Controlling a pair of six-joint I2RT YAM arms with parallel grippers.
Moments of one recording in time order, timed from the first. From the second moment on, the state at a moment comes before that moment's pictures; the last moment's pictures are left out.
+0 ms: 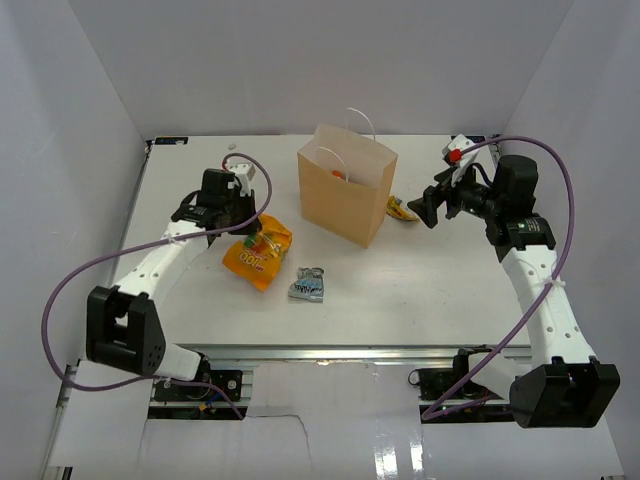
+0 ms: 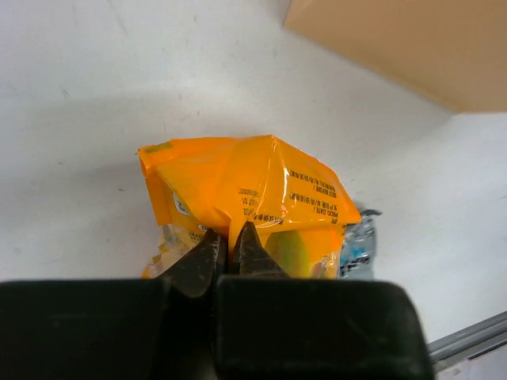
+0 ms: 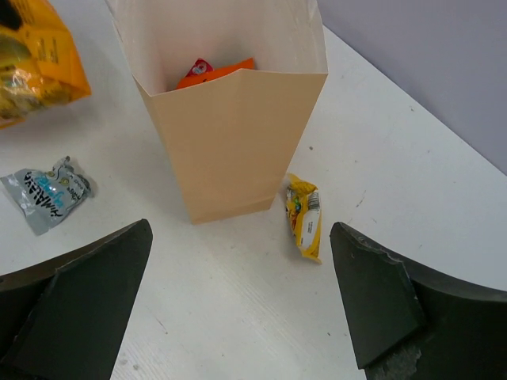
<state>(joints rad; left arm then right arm) -0.28 1.45 1.08 -0.45 0.17 -0.21 0.05 1.11 1.11 -0.35 -0.71 -0.38</state>
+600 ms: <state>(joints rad) -0.27 1.68 1.99 -0.27 0.25 -0.23 0.05 1.09 1.04 -0.38 -0.73 -0.38</state>
